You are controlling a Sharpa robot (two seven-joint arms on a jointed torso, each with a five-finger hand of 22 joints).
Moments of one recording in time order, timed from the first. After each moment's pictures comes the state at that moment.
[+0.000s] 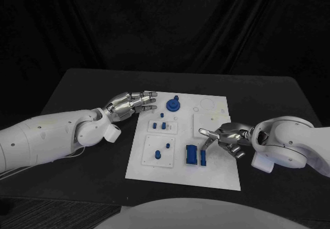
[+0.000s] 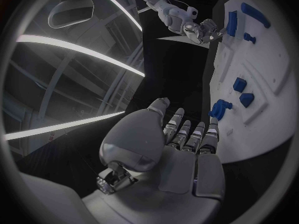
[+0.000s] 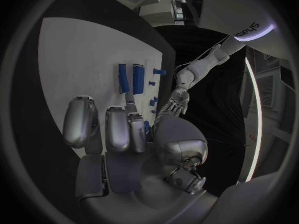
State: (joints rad) left arm 1.15 -0.89 -0.21 1.34 -0.15 0.29 0.56; left_hand 1.34 0.27 -0.04 0.05 0.51 0.47 0.16 0.06 0.06 0.05 0.15 0.24 0.03 0.09 0.25 0.11 0.03 0.12 0.15 0.29 0.06 0.20; right arm 1.23 -1.01 -0.21 1.80 -0.76 0.04 -0.33; right_hand 0.73 0.28 -0.42 0.29 0.05 0.84 0.08 0.13 0.17 1.46 -0.01 1.57 1.31 1.47 -0.07 1.41 1.14 0.06 1.46 0.04 1.22 1.31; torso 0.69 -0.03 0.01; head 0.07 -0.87
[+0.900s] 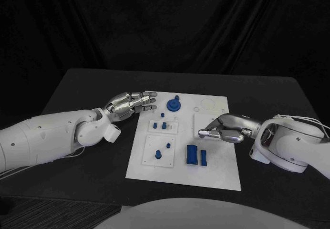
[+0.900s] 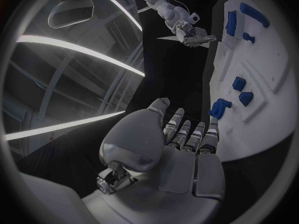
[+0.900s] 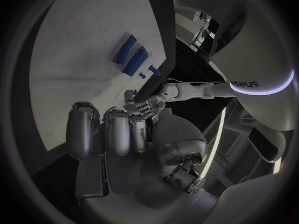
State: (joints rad) left arm 1.15 -0.89 -0.21 1.34 -0.15 0.29 0.56; left_hand 1.34 0.27 -0.03 0.05 0.51 0.47 0.16 0.06 0.06 0.05 0.15 0.24 0.03 0.09 0.25 0.11 0.03 0.12 0.15 0.29 0.06 0.20; right arm 1.23 -1.04 -0.21 1.83 -1.27 -0.16 0.01; right_hand 0.78 0.27 -0.43 0.29 0.05 0.90 0.04 0.13 0.14 1.47 -0.05 1.57 1.31 1.47 -0.11 1.47 1.29 0.05 1.47 0.01 1.39 1.31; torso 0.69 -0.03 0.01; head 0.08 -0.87
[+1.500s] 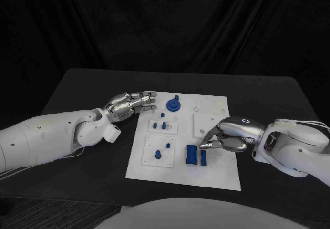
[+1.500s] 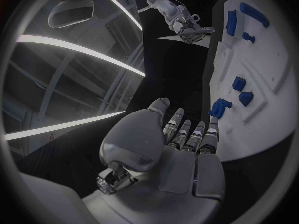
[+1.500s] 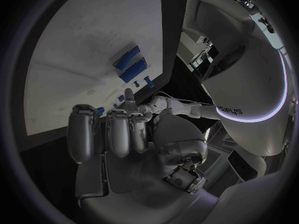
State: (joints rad) left arm 1.15 -0.89 -0.21 1.34 -0.15 0.29 0.56; left_hand 1.34 0.27 -0.03 0.04 0.51 0.47 0.16 0.06 0.06 0.06 0.15 0.25 0.04 0.09 0.25 0.12 0.03 0.12 0.15 0.29 0.06 0.20; right arm 1.21 -1.07 -0.21 1.86 -1.51 -0.18 0.10; right_hand 0.76 0.27 -0.43 0.29 0.05 0.97 0.06 0.13 0.12 1.47 -0.03 1.57 1.31 1.47 -0.10 1.49 1.31 0.05 1.47 0.01 1.44 1.31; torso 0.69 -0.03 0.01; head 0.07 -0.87
